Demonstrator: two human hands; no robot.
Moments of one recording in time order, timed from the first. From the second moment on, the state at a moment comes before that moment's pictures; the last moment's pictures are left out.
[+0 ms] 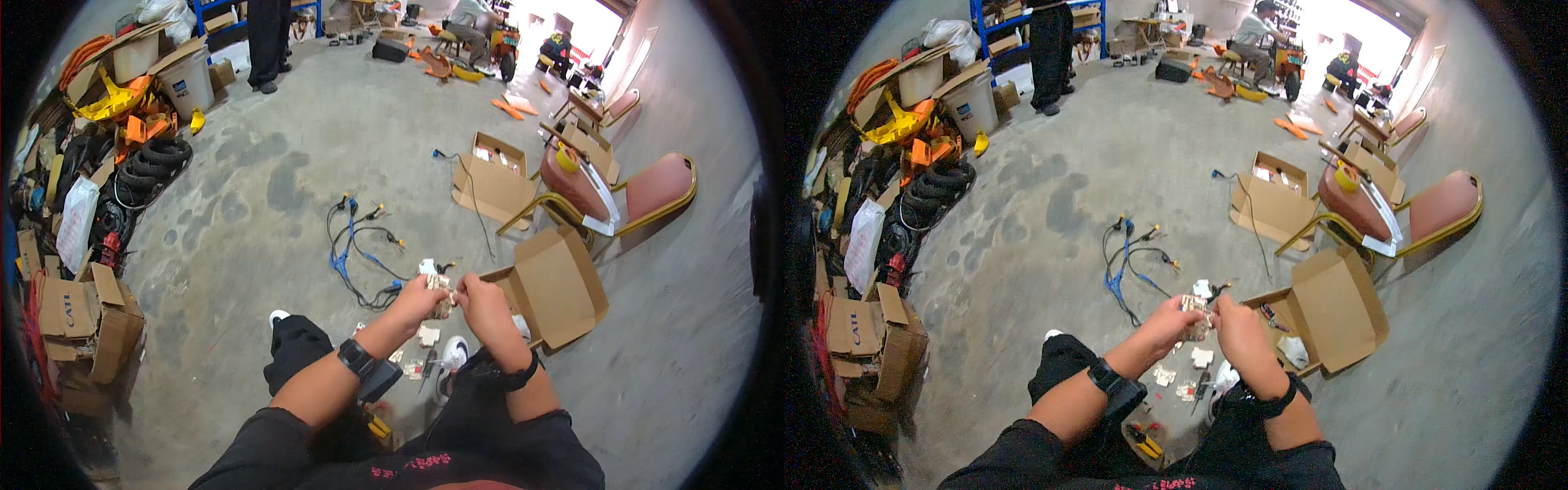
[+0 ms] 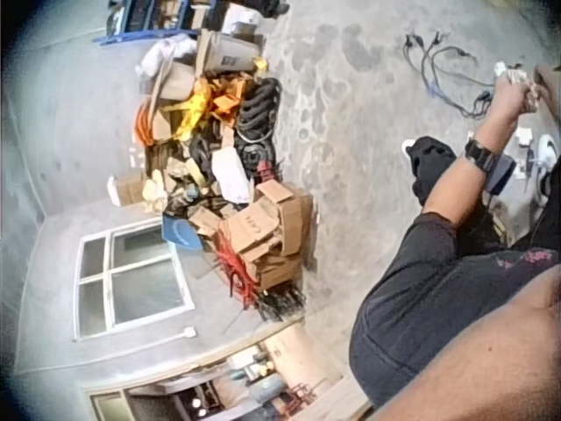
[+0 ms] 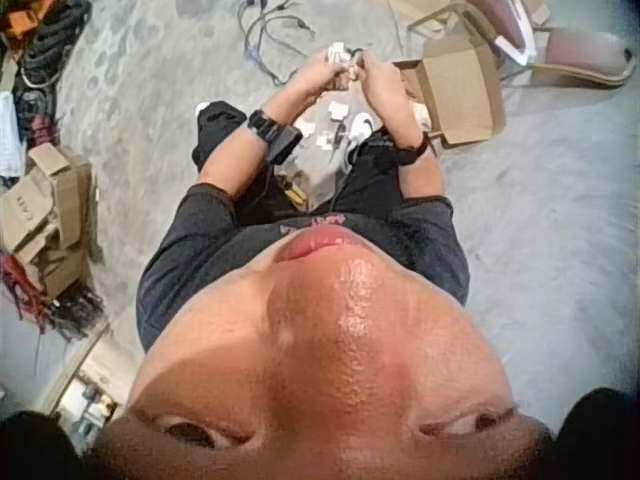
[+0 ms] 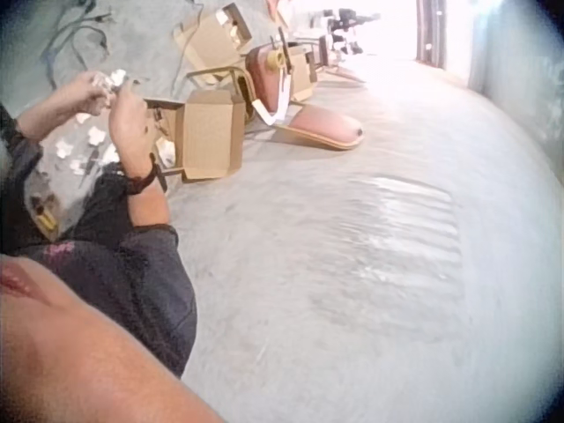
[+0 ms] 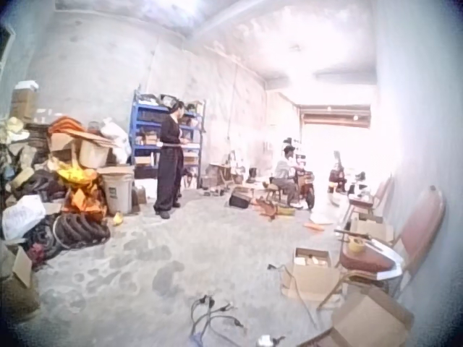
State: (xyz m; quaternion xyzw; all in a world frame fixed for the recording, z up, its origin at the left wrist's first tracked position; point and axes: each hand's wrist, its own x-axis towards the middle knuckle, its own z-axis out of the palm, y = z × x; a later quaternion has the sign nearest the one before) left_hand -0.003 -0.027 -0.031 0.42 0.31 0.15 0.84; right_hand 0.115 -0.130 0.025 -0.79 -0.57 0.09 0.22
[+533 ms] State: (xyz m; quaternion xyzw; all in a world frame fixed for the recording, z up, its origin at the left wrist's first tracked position) left_hand -0.004 -0.010 -0.016 0.30 0.27 0.16 0.90; right_hand 0.120 -0.120 0.025 -0.76 -0.56 0.05 0.33
